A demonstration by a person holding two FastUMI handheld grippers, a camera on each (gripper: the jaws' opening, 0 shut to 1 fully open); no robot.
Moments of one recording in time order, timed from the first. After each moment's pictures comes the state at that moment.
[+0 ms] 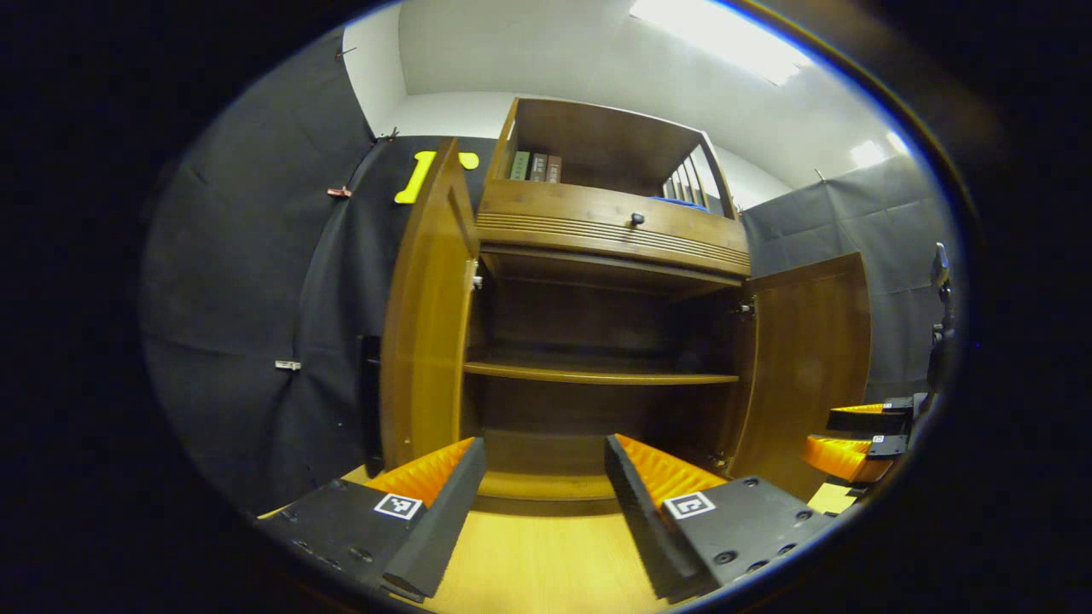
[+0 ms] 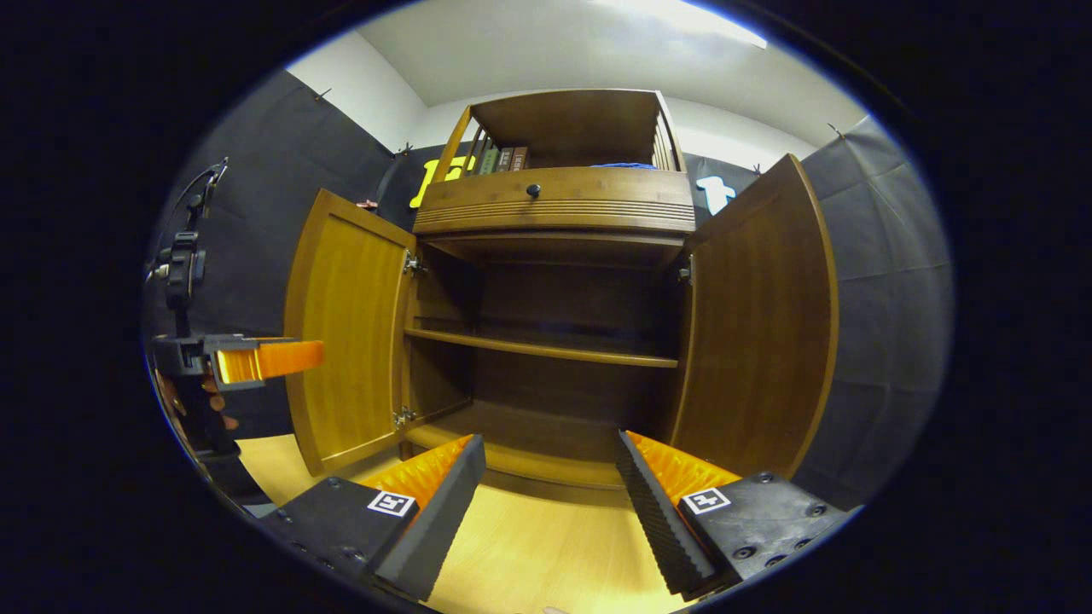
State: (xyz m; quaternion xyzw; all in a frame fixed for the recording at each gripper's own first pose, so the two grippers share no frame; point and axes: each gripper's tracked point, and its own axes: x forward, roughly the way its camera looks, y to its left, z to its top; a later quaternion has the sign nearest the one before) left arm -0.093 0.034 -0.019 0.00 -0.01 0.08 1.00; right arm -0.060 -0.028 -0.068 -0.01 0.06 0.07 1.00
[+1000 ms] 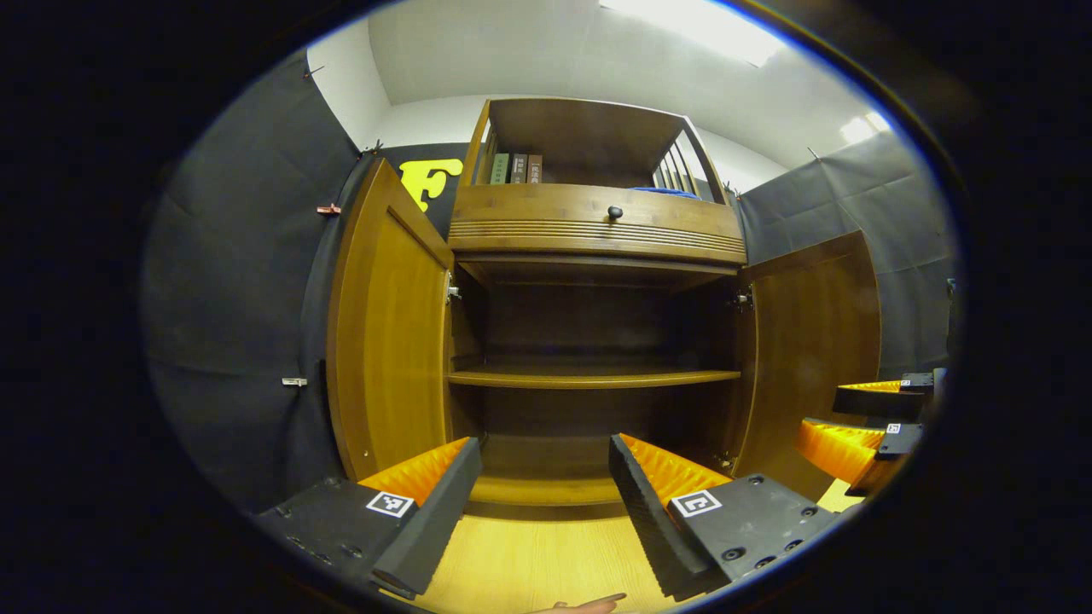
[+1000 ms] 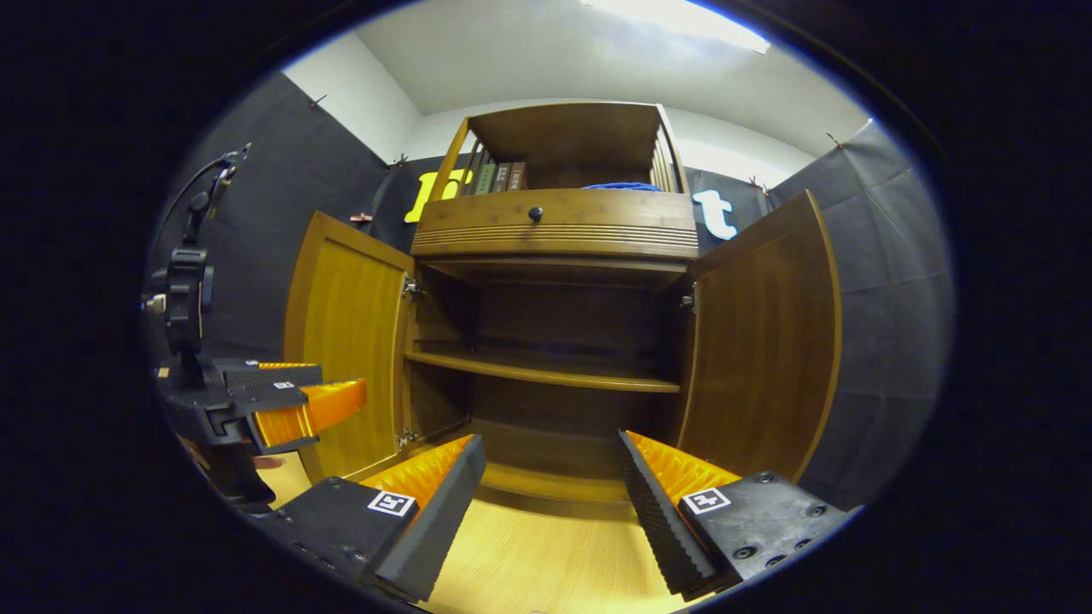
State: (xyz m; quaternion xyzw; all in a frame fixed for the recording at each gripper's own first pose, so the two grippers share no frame) left arm -0.073 0.005 -0.009 0.02 -0.01 0.10 0.99; right arm -0.053 -0.023 -0.033 0.00 0.03 0.04 1.00
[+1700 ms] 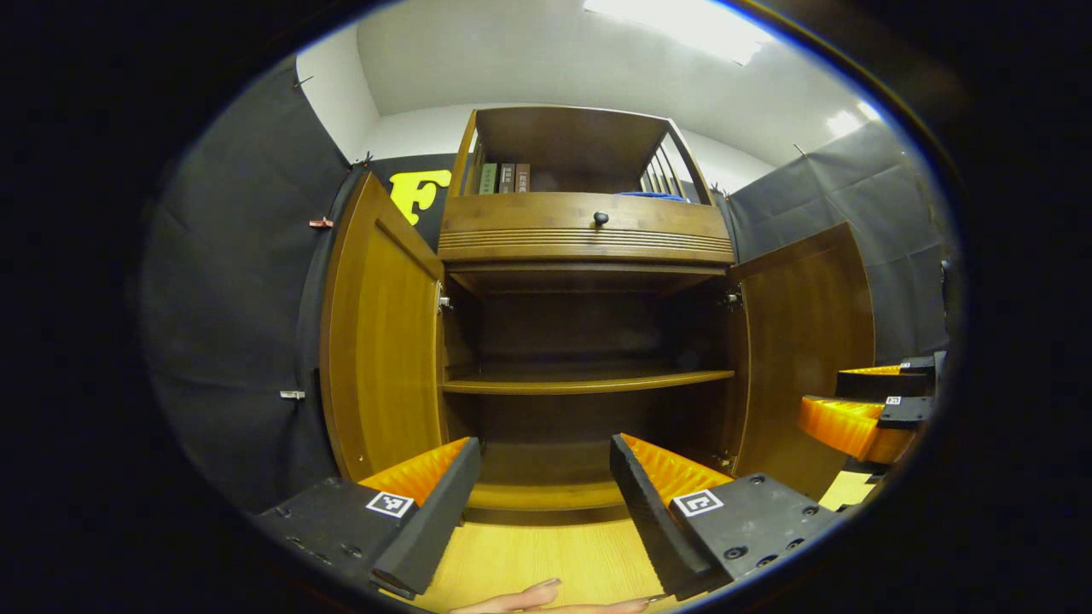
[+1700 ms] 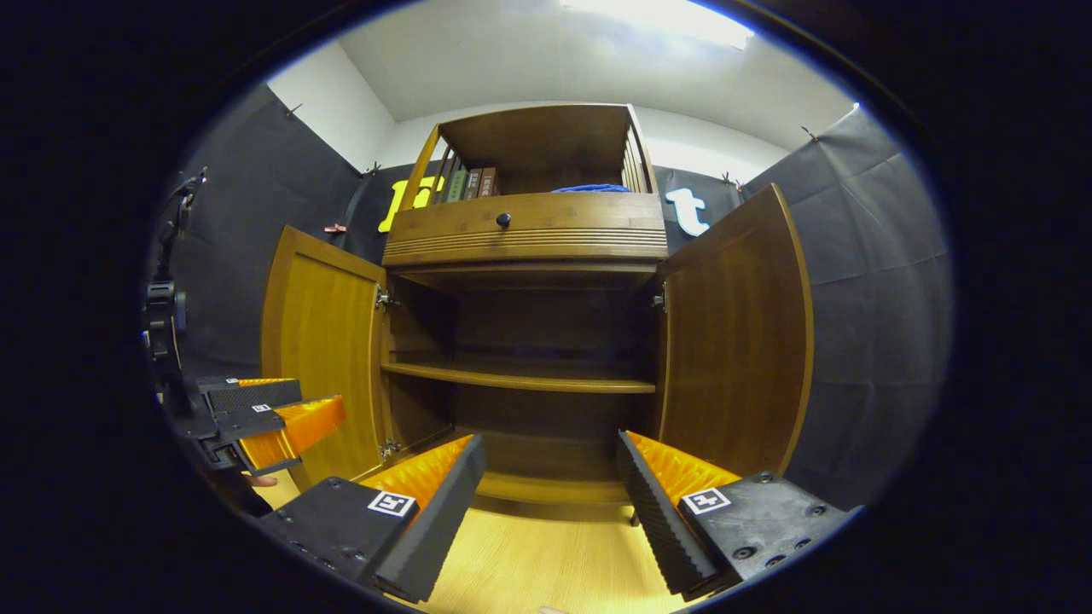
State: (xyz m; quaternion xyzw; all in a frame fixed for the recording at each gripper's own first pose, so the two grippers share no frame) left arm -0.075 -0.002 -0.008 0.05 -0.02 0.10 0.99; right arm -0.050 -0.041 -0.029 0.01 0.03 0.01 1.00
